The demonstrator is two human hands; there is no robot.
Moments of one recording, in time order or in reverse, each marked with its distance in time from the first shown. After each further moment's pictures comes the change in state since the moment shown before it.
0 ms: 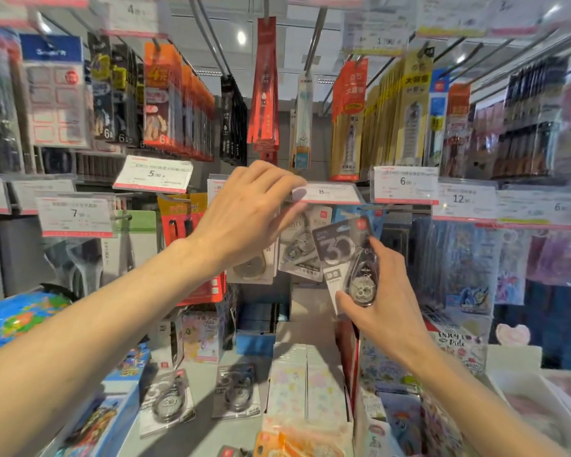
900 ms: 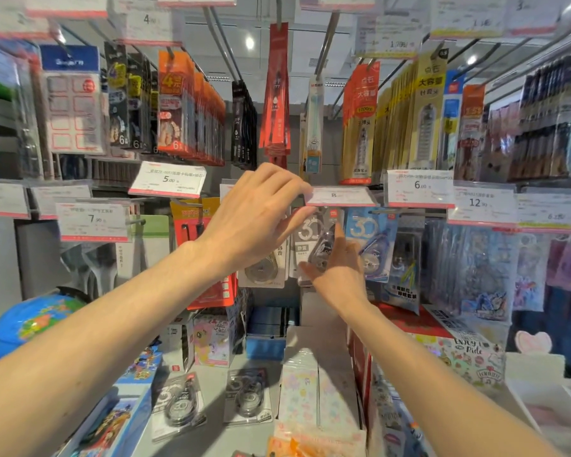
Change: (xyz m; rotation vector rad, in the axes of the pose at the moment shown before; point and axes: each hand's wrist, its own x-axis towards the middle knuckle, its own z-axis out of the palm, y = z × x) left_hand -0.002 -0.007 -0.004 -0.027 -0.023 -0.008; right_hand 0.075 -0.023 0.084 -0.007 -0.059 0.279
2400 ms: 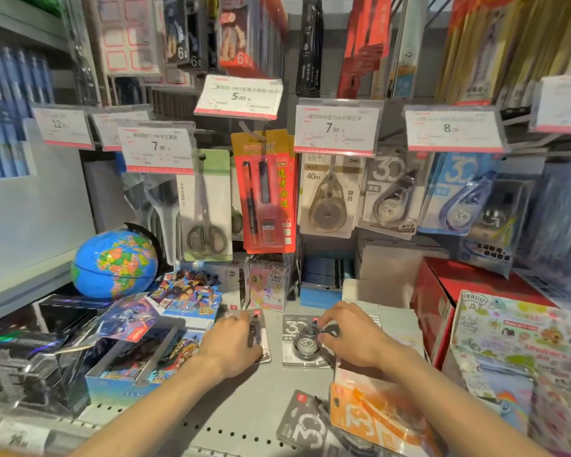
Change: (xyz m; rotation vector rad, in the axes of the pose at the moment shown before) left_hand -0.286 0.012 0.082 -0.113 -1.112 -0.929; right_hand -0.096 0.055 0.115 -0.273 -0.767 -0.250
